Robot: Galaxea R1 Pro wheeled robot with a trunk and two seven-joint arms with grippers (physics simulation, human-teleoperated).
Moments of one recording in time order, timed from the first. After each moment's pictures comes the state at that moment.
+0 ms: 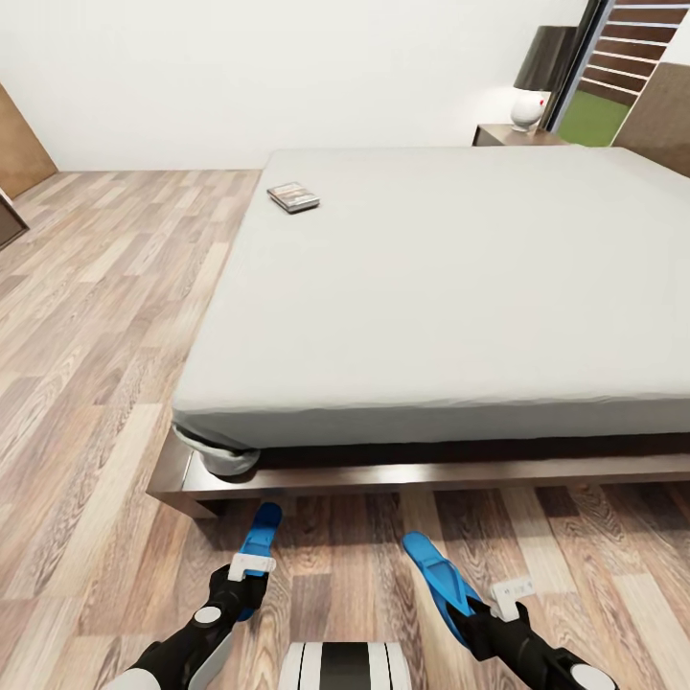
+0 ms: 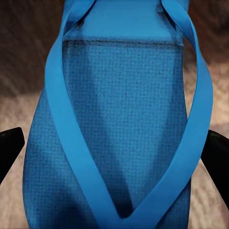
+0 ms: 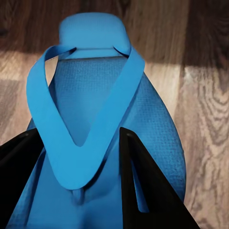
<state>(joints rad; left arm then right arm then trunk) -0.54 0.02 -0.47 -0.34 0.31 -0.12 0.13 0.04 -0.01 -0.14 -1.47 0.15 0.42 0.45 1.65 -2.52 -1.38</state>
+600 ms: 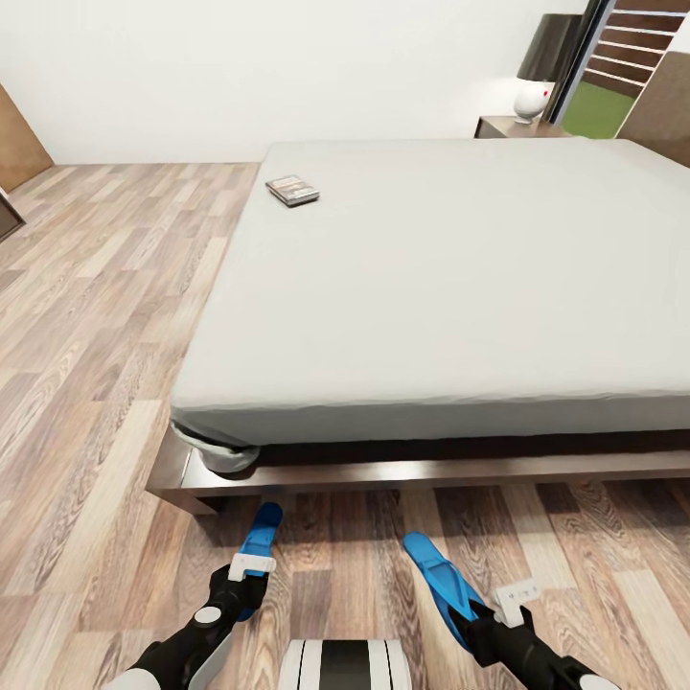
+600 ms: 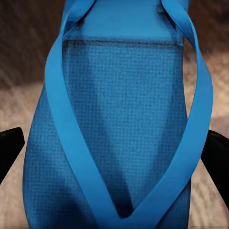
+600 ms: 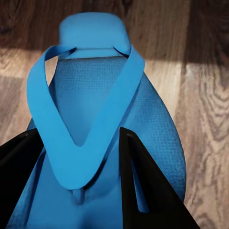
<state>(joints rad) -0.54 0.02 -0.47 -0.34 0.31 -0.12 0.13 0.07 -0.01 -0.14 -1.52 0.14 0.41 0.45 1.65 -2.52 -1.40</state>
